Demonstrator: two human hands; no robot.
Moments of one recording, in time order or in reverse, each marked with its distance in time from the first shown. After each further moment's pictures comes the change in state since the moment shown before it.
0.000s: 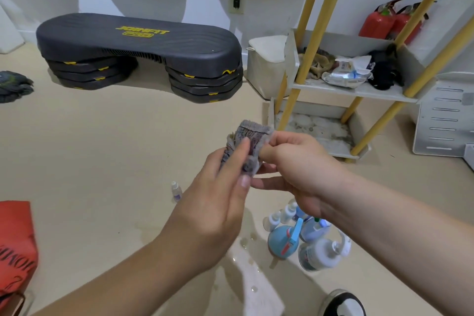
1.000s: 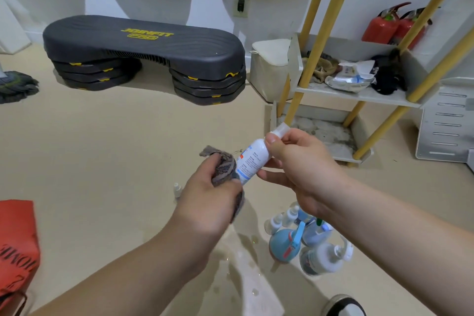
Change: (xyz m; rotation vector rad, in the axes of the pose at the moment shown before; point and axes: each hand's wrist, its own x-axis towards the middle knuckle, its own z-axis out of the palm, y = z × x) left_hand 0.013 0.029 -0.013 -0.685 0.081 -0.669; right_hand 0.014 0.006 0.000 0.085 0.172 -0.045
